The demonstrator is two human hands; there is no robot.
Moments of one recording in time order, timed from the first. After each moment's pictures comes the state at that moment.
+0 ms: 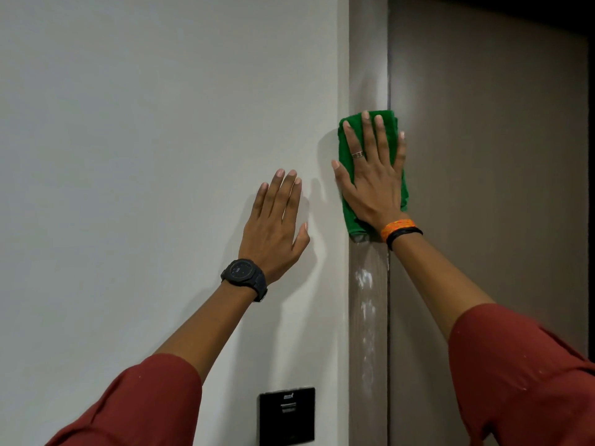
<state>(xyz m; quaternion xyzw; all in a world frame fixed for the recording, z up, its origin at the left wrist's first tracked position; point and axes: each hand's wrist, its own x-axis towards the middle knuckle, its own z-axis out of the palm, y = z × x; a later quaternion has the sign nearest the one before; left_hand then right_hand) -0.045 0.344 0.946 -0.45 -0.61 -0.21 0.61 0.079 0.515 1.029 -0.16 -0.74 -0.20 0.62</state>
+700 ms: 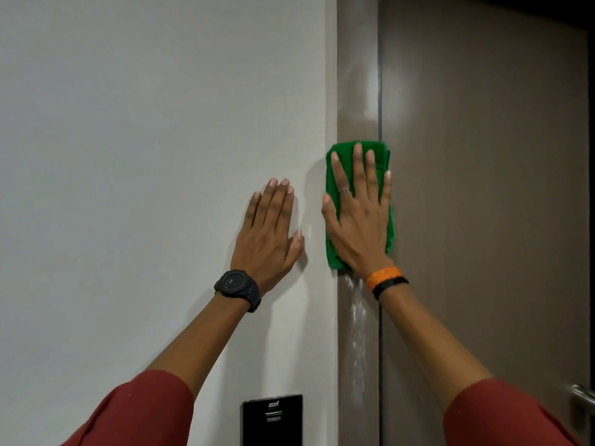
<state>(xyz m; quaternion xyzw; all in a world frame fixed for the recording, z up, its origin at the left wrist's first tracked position) -0.058 0.371 0.926 -0.44 -0.62 -0.20 0.63 0.069 0.510 0.961 -0.14 -0.72 -0.14 0.66</state>
